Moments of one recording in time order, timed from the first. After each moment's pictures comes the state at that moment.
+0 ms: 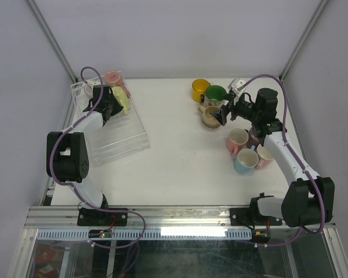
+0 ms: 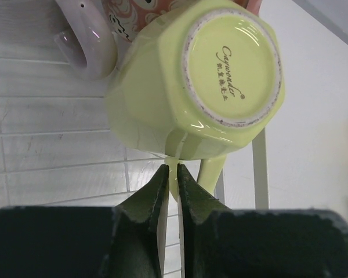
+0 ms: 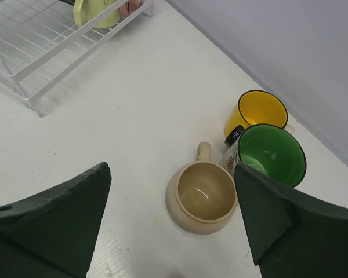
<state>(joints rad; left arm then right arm) -0.05 1.73 1.15 -0.03 -0.04 -0.55 0.14 1.26 0.95 0.05 -0.74 -0.33</state>
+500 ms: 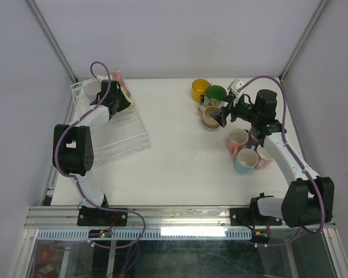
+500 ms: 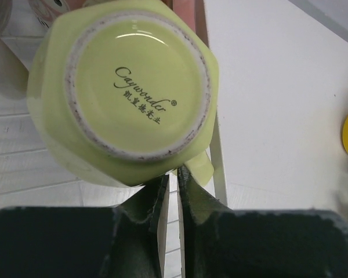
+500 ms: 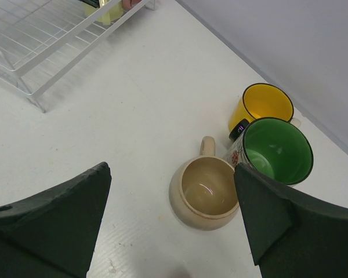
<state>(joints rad) -0.11 1.83 1.28 -0.08 -0.02 -0.56 0.14 1.26 0.93 0.05 -0.74 -0.33</state>
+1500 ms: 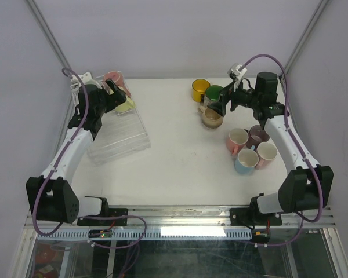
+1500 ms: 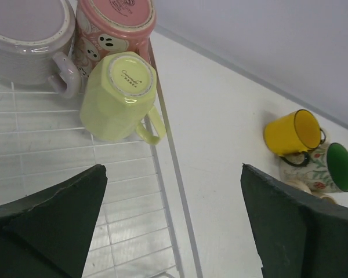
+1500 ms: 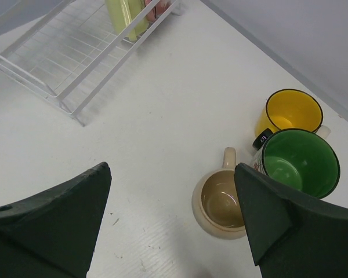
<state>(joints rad) -0.10 1.35 1.09 -0.11 -0.05 -0.54 0.13 1.37 1.19 -0.19 -0.83 -0.26</state>
